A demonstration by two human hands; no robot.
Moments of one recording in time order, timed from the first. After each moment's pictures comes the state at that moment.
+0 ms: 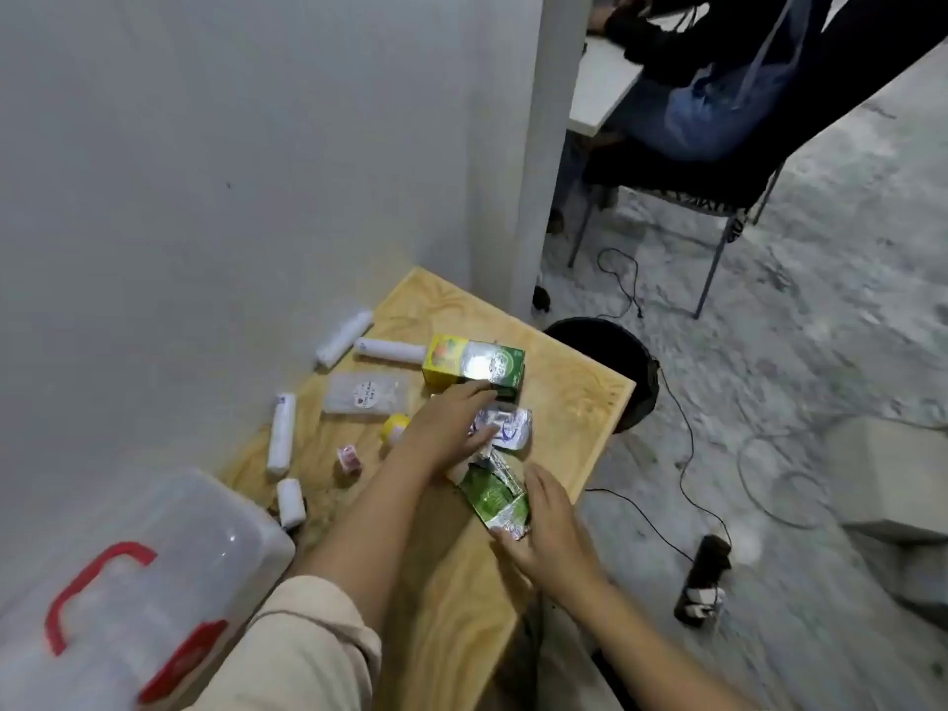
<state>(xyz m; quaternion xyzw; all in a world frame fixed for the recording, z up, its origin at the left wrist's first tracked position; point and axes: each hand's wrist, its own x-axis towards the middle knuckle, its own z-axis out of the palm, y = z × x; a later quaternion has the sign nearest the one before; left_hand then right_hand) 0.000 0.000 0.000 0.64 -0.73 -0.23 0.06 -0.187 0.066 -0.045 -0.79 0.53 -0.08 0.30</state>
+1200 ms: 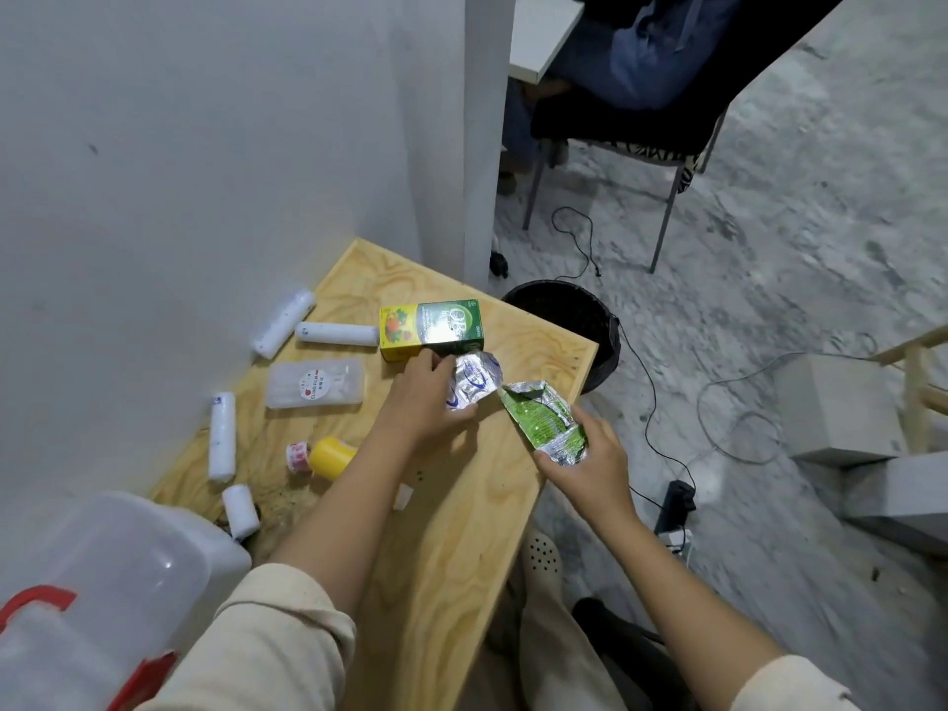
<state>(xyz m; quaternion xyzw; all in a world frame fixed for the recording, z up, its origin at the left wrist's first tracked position) -0.017 -0.019 -0.010 0.70 -0.67 -0.23 0.07 -0.233 0.017 -0.030 -0.62 0.65 -0.27 0.35</state>
